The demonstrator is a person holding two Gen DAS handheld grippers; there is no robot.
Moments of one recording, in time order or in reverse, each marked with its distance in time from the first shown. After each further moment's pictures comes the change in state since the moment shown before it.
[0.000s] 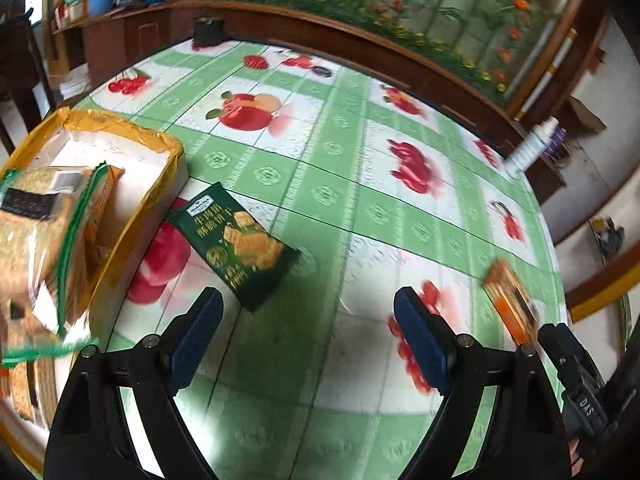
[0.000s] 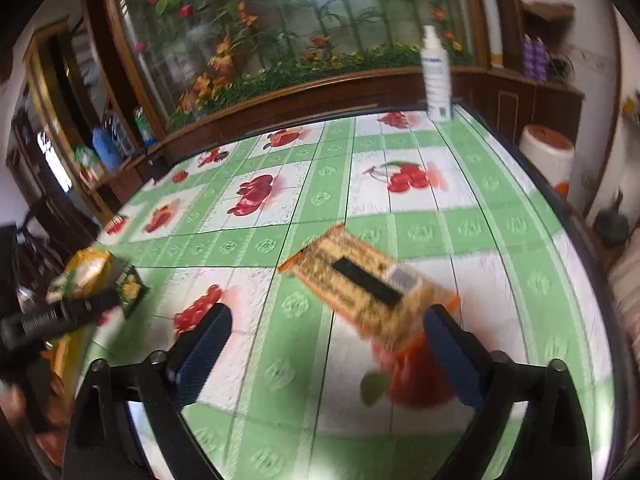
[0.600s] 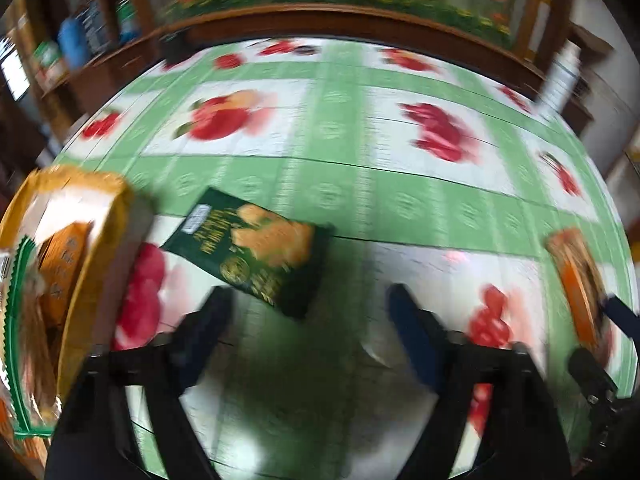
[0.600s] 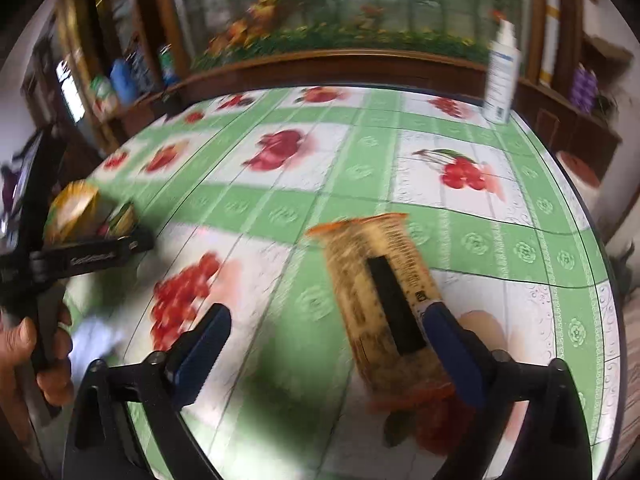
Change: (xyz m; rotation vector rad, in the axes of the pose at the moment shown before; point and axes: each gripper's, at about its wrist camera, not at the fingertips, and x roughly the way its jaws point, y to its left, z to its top) left arm 0.049 -0.033 0.002 0.252 0.012 0.152; right arm 0.044 0.035 -0.004 -0.211 0.120 0.008
